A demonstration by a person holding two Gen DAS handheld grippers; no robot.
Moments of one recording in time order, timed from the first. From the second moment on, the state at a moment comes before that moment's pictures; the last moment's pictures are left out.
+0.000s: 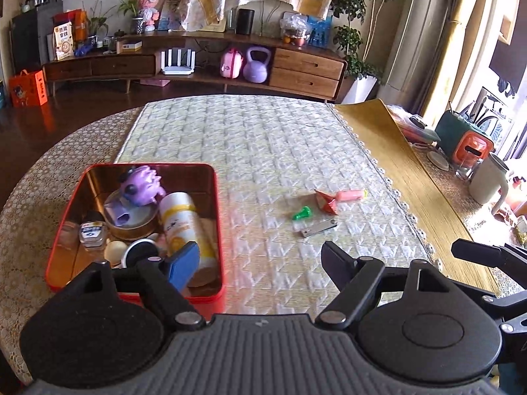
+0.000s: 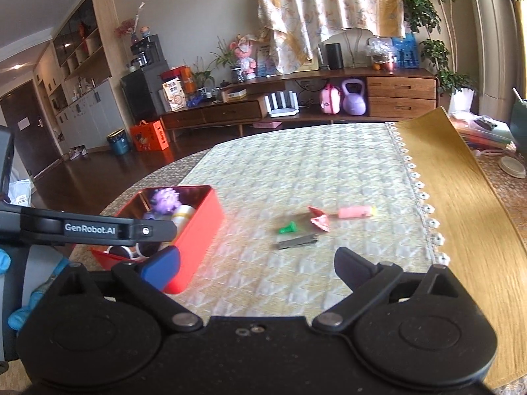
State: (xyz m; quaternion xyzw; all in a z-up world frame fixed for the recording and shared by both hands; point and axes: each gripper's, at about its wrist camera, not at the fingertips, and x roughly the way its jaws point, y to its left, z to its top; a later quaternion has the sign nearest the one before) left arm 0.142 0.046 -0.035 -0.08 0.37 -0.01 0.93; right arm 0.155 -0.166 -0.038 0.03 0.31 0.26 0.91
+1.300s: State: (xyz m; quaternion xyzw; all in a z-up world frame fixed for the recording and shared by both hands) left arm 0.258 -0.031 -0.121 -0.05 0.44 -0.02 0.90; right arm 0.327 -0.208 -0.108 -0.09 0.34 0.27 0.90
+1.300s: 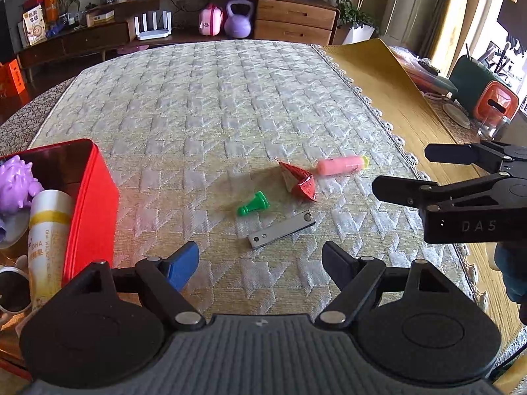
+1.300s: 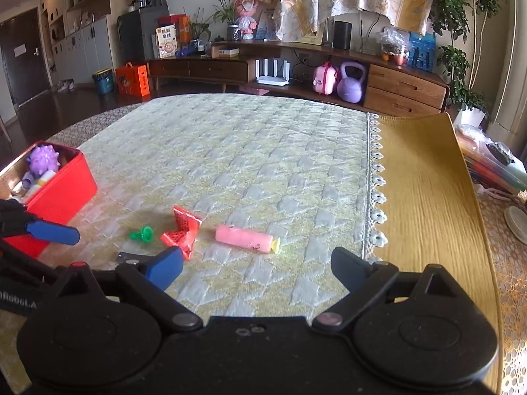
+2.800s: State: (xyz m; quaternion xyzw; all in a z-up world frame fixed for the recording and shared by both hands) left arm 0.279 -0.047 -0.136 -0.07 0.42 0.05 0.90; right arm 0.338 -0.179 -0.141 -0.04 0.36 0.20 0.91
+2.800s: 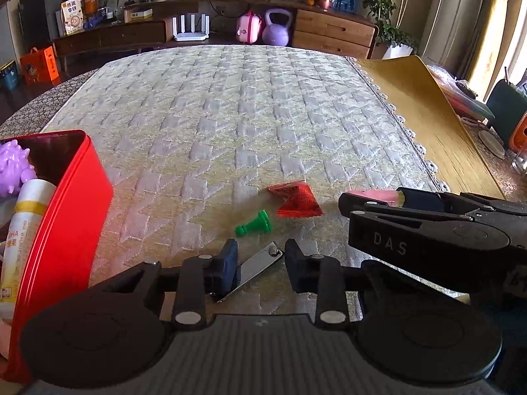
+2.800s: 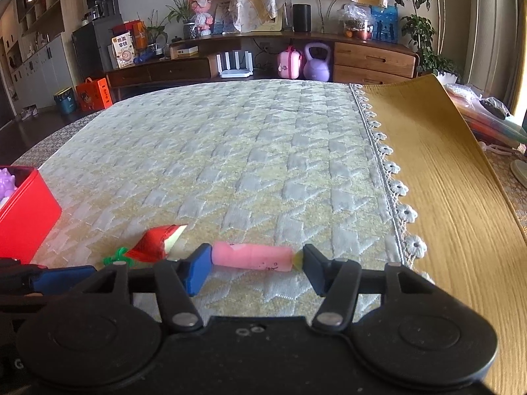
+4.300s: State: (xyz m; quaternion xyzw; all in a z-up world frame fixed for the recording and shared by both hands) left arm 0.232 -0.063 -0.137 0.09 0.41 -0.09 0.91; right arm 0.246 -0.207 -0.138 -0.02 0.39 0.24 0.89
